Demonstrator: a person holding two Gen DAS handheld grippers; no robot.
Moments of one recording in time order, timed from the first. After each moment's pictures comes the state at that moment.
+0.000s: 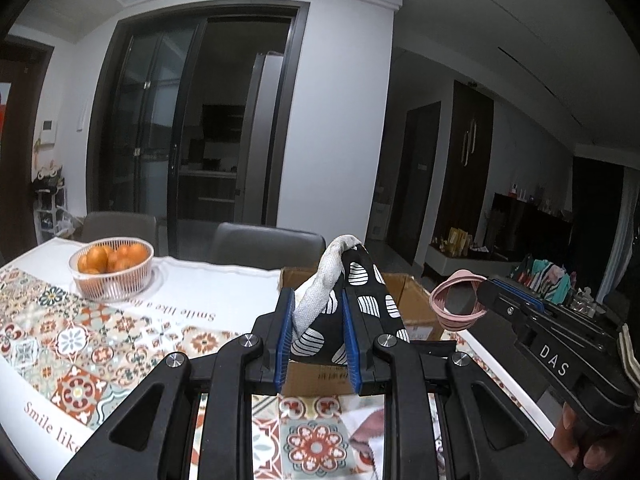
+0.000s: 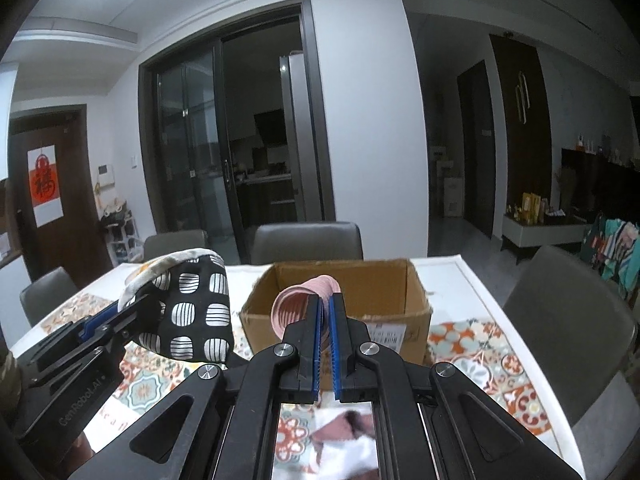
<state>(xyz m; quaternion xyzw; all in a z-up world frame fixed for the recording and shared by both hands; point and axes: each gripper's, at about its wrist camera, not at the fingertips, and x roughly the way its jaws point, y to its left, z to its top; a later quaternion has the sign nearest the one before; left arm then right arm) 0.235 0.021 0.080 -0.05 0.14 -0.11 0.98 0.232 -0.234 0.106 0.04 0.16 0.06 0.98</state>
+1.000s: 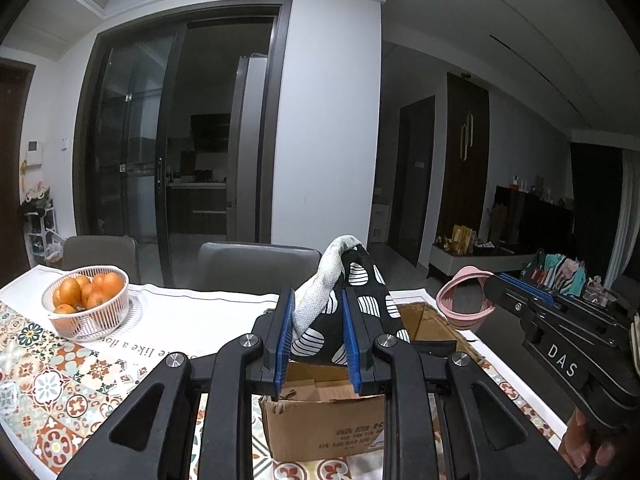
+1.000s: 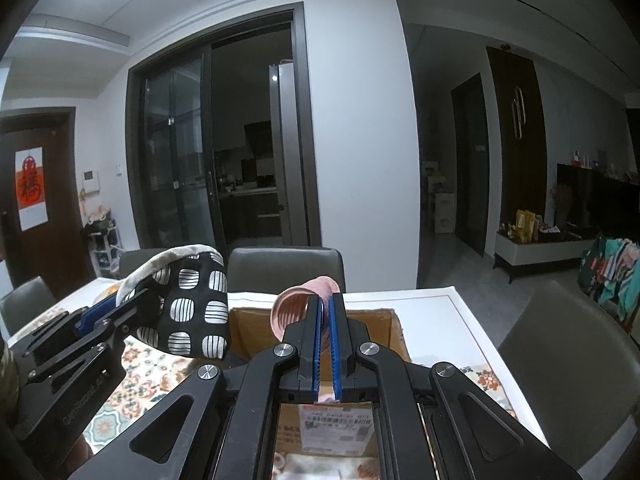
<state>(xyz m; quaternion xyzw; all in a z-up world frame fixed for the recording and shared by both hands) 0.335 -0.012 0.070 -0.02 0.13 -0.11 0.98 0.314 -0.253 0.107 0.03 0.15 0.05 0.99</state>
